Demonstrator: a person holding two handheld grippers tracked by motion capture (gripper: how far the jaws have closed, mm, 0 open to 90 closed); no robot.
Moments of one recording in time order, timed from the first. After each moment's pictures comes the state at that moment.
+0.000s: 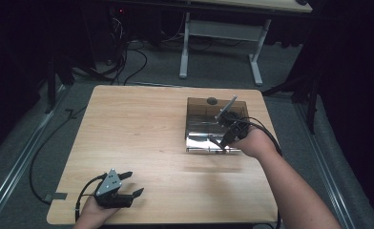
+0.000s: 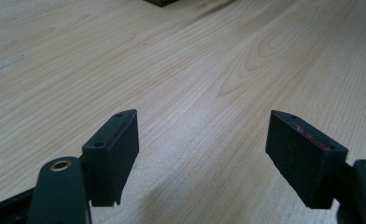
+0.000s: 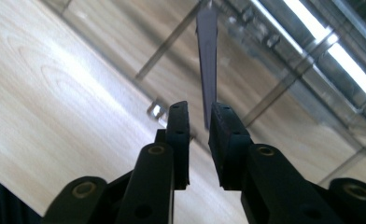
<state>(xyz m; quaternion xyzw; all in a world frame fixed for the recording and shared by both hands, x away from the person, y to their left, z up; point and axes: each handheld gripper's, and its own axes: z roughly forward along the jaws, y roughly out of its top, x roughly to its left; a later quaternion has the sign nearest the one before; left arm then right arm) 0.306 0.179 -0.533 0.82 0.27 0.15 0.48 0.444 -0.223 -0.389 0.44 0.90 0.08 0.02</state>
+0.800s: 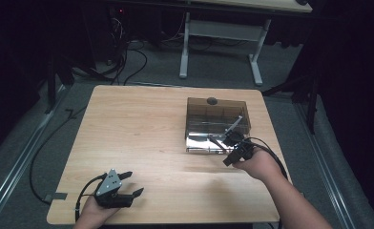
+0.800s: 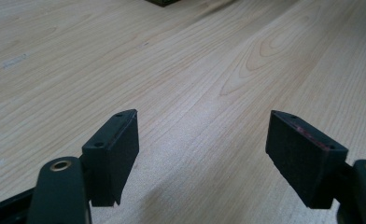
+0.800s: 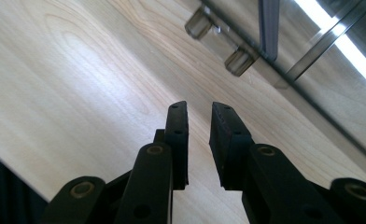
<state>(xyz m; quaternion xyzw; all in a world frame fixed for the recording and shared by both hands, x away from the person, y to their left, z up) 0.305 0.179 -0.533 0.82 0.27 0.15 0.48 0.396 -0.235 -0.424 0.44 0.89 0.09 0.01</state>
